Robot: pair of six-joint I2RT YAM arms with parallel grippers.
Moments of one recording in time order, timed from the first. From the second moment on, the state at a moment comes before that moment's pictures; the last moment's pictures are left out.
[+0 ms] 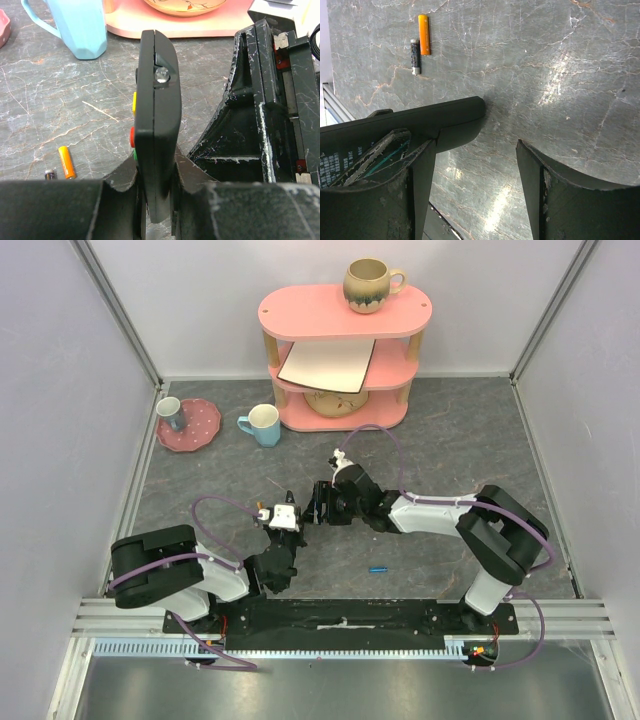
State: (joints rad) left arm -1.24 1.48 0.19 1.22 -1.10 -0.15; right arm 0.86 1.70 0.86 0.15 -0.14 0.80
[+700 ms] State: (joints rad) left arm -1.24 1.48 0.19 1.22 -1.10 -0.14; right arm 0.86 1.67 0.82 0.17 -0.13 0.80
